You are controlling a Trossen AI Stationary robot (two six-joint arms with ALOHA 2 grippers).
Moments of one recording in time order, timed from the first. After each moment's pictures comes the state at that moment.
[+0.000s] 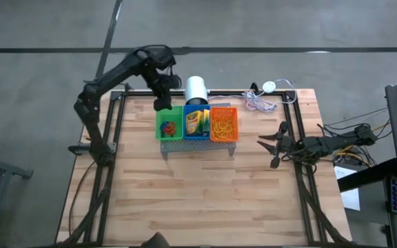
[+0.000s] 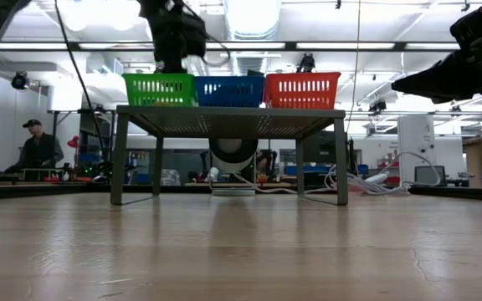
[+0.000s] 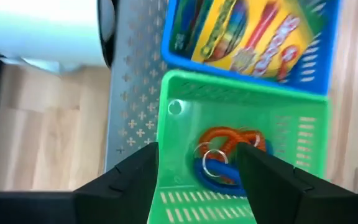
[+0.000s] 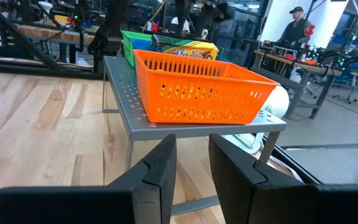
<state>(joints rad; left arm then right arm) 0.69 1.83 1.91 -1.52 0.41 0.47 0.29 0.08 0.04 -0.02 0.60 -0.11</state>
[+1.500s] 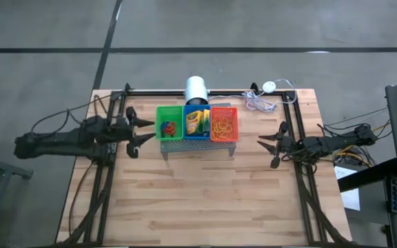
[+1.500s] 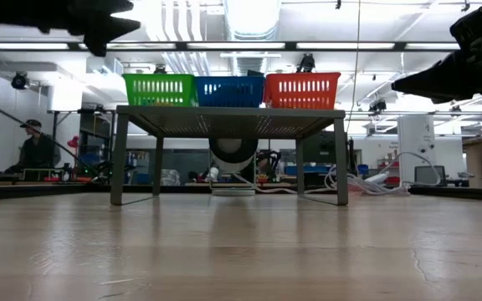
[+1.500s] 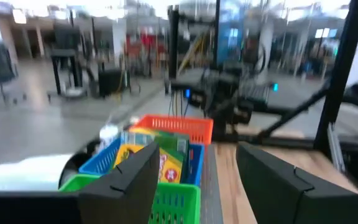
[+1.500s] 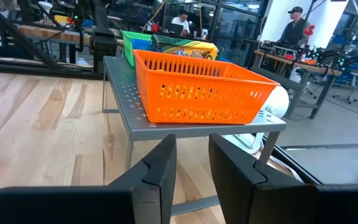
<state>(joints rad) 0.09 0.48 0.42 0.07 -0.06 -0.01 0.29 0.08 0.04 -0.02 0.60 -0.11</state>
